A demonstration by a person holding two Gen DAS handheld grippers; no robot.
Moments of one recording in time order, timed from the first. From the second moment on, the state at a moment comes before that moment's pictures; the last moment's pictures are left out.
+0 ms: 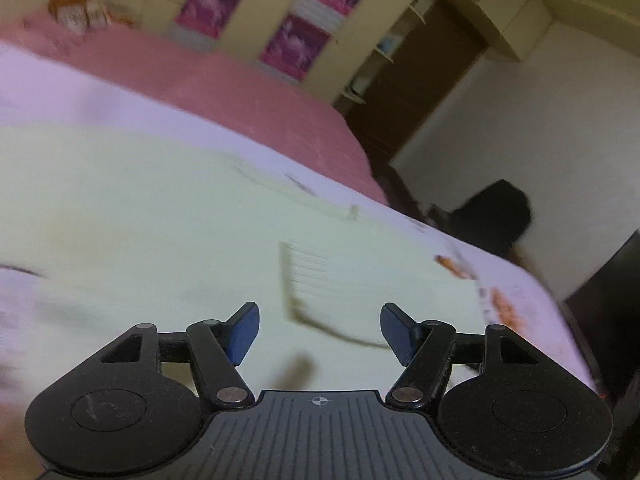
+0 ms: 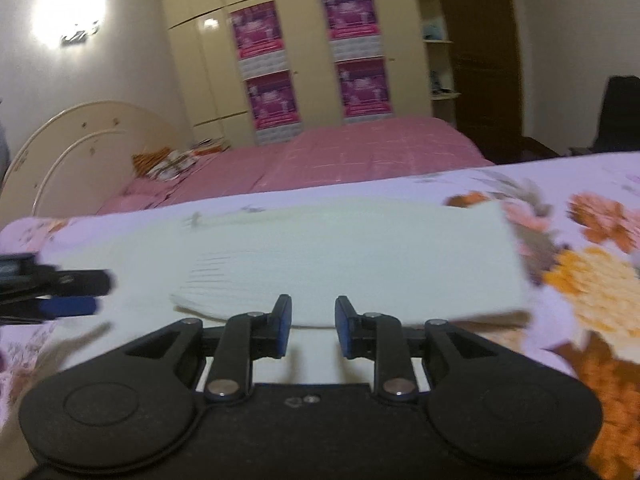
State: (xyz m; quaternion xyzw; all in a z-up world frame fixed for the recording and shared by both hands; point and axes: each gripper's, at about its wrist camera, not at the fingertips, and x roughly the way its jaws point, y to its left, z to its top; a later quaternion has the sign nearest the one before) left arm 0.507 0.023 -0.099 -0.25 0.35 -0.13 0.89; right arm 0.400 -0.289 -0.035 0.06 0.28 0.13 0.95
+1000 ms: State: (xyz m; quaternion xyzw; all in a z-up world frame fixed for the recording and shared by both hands) left arm 0.527 0.095 -0.114 -0.27 0.33 -0.04 0.90; right arm 0.419 -0.368 -0.073 0.32 0.33 0.11 0.88
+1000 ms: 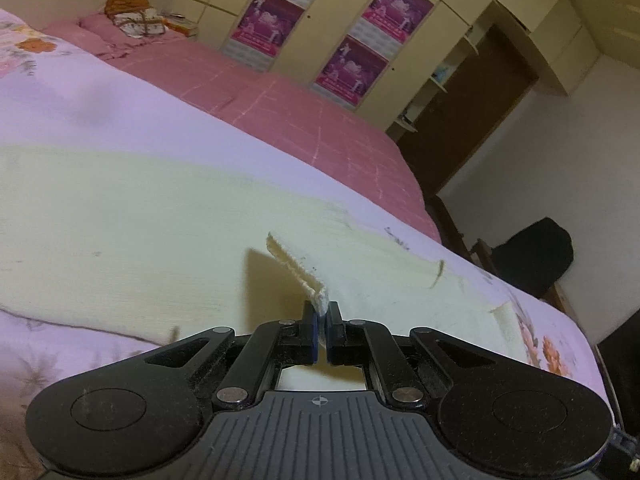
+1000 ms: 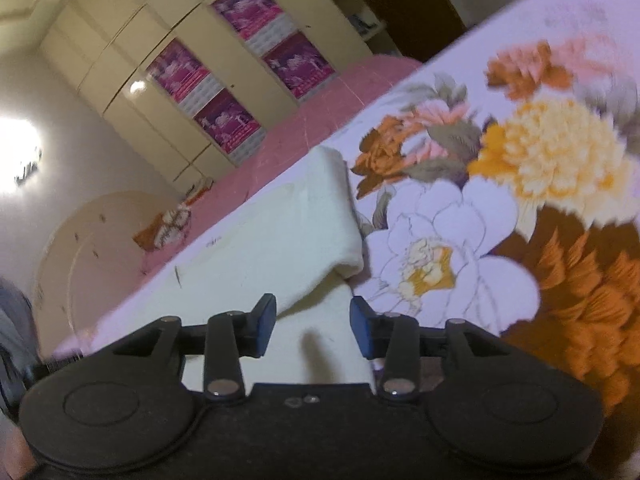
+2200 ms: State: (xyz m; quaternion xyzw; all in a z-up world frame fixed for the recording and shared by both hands) left arm 0.518 0.129 -0.143 -0.27 0.34 -0.02 0.90; right arm 0.451 -0.395 -0.112 0.46 0.32 0.09 0.82
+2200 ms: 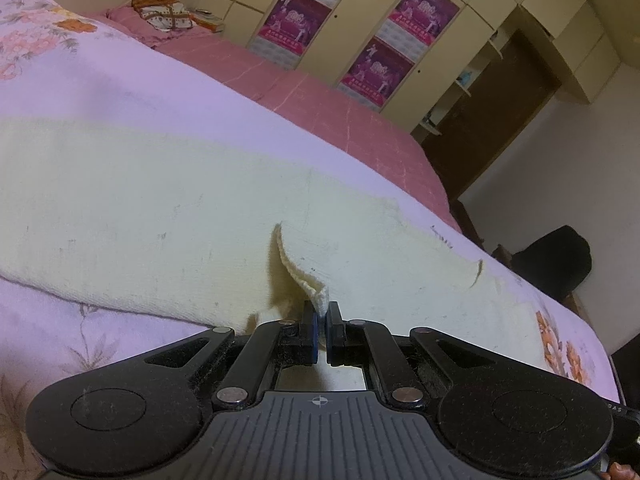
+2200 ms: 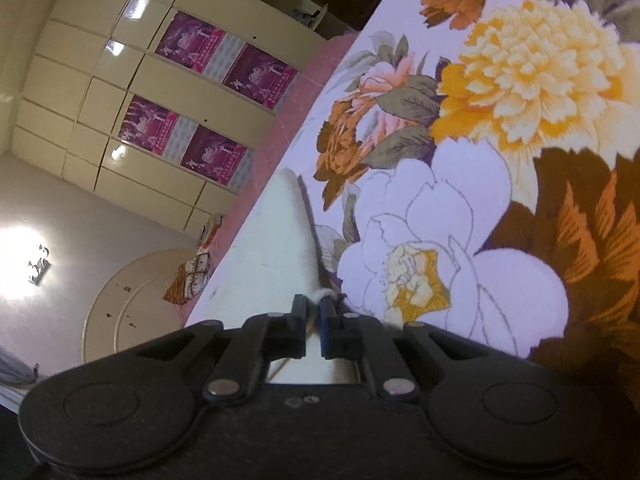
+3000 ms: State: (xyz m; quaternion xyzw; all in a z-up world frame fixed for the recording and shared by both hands) left arm 0.477 0.131 -0.117 -0.15 0.31 0.12 0.93; right arm 0.447 -0.346 -0.069 0.28 0.35 0.11 0.89
